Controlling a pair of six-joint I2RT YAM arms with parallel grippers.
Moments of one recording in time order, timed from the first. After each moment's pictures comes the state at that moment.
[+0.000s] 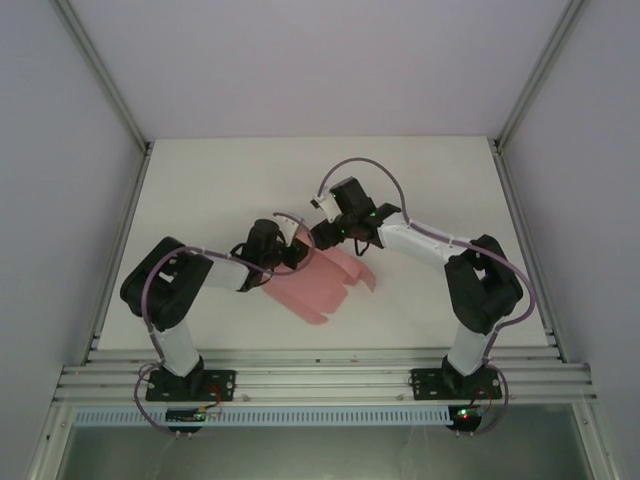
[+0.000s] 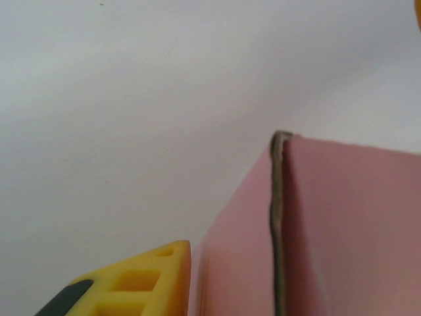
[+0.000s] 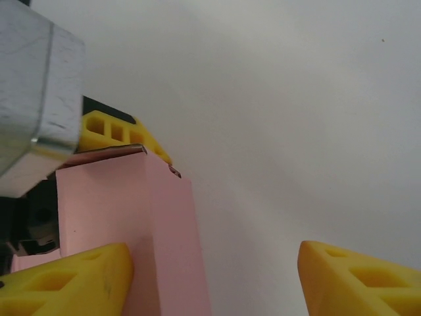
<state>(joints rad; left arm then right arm) -0.58 1.78 0.68 0.56 0.15 -0.15 0.64 1.76 1.25 -0.34 -0.13 -0.05</state>
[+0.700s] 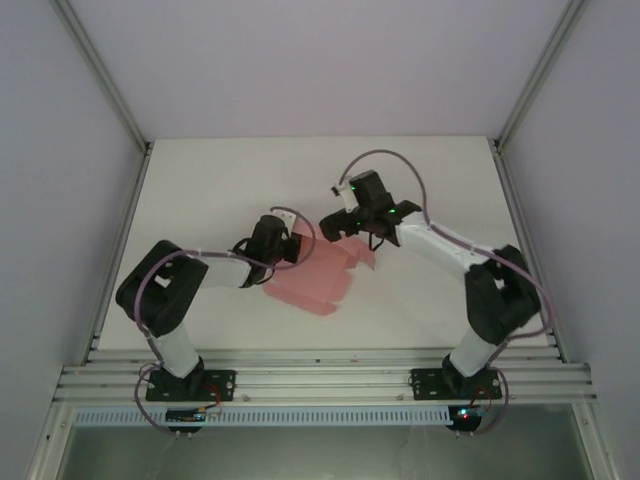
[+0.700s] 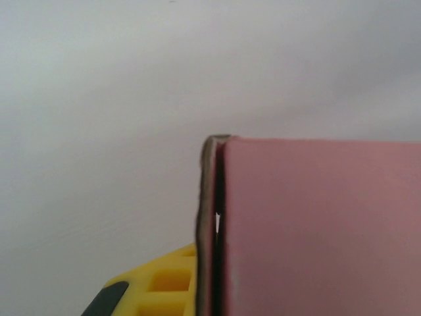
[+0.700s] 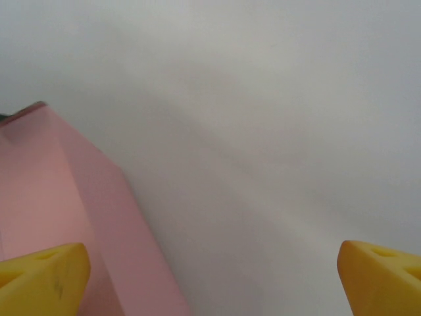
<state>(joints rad) -0.60 1.71 0.74 0.36 -0.08 -0.27 0.56 1.60 1.19 -0.36 -0.05 0.04</state>
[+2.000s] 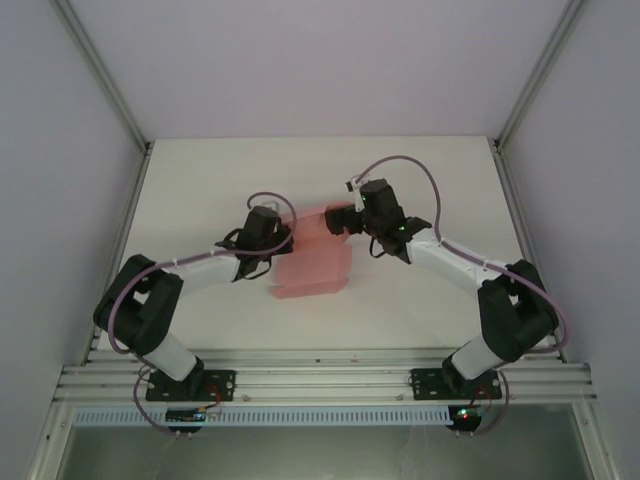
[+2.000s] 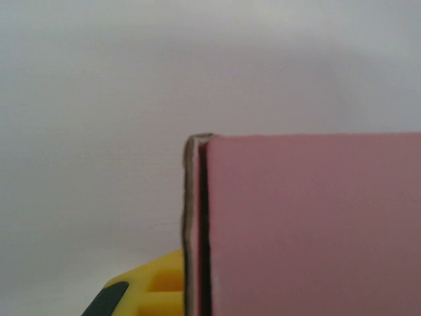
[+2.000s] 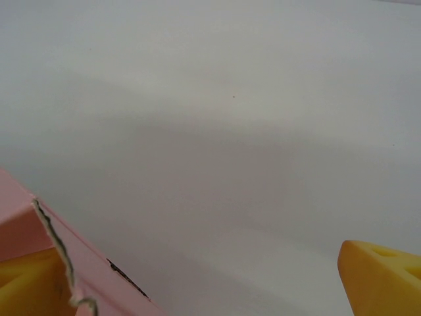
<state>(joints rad) -0.58 1.58 0.79 0.09 -0.04 -0.65 0.58 1.53 1.02 -0.09 0.06 0.20</state>
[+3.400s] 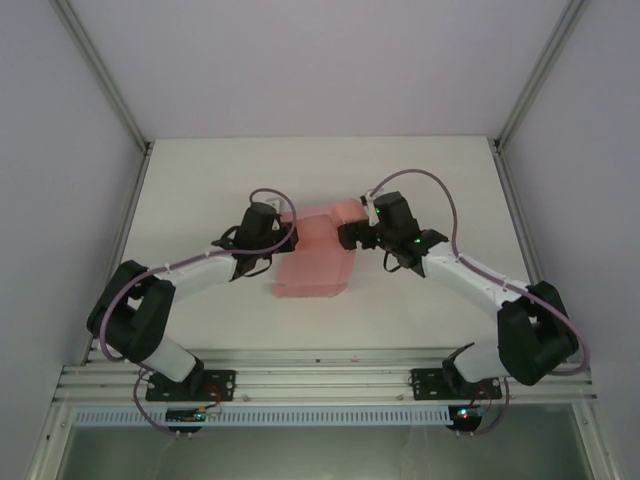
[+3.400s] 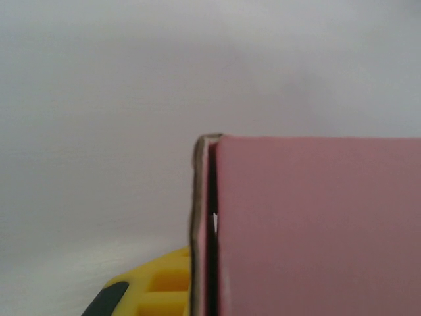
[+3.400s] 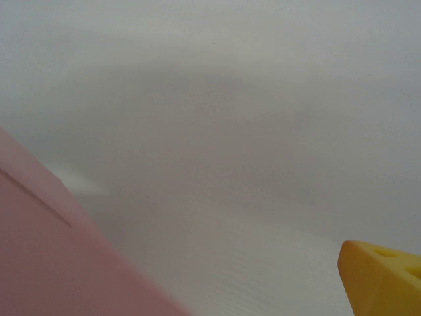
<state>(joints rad) -0.58 1.53 0.81 0.07 0.06 -0.62 0.56 1.40 0.90 -0.18 0.01 0.23</state>
